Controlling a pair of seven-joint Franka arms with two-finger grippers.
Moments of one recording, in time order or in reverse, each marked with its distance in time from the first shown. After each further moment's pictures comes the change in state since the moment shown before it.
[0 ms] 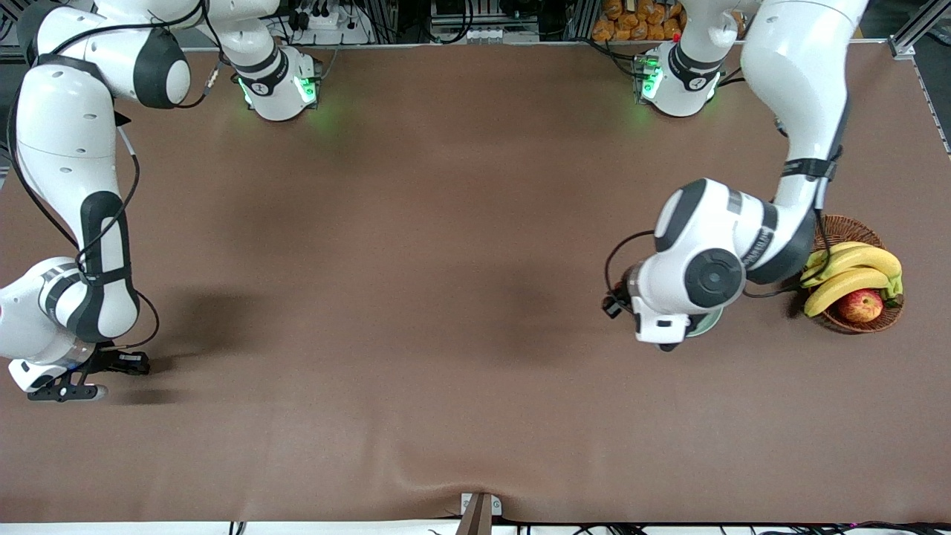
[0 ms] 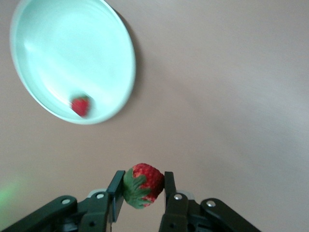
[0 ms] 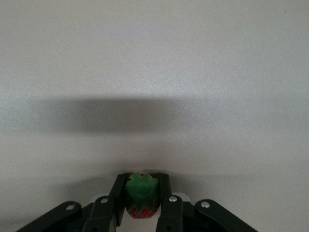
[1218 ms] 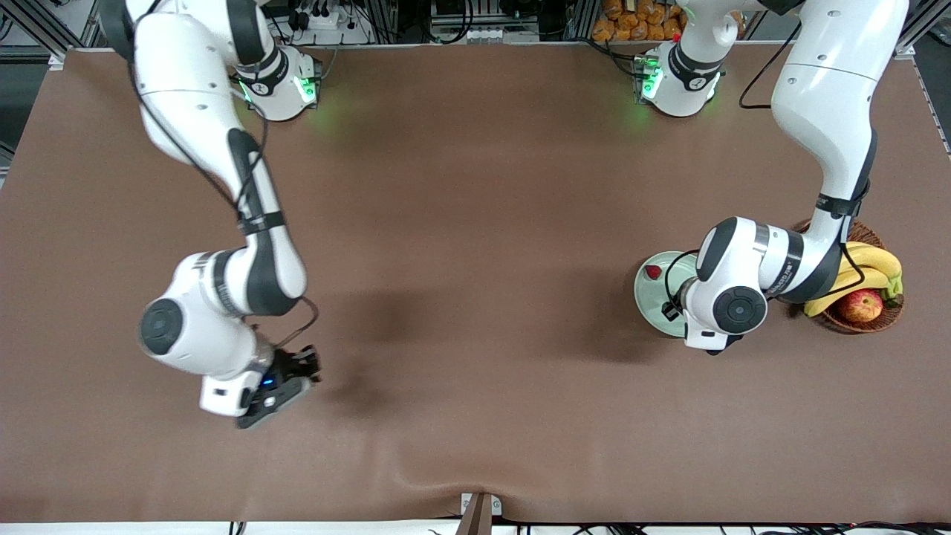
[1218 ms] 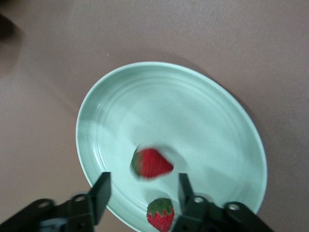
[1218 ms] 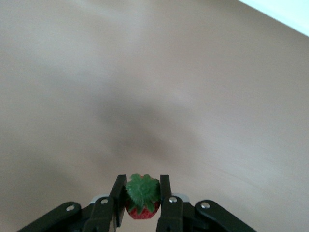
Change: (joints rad) left arm 0.144 0.049 -0.002 -0.195 0.242 0.111 0.061; right arm 0.539 -0.105 0.029 0.135 0.123 -0.196 -0.048
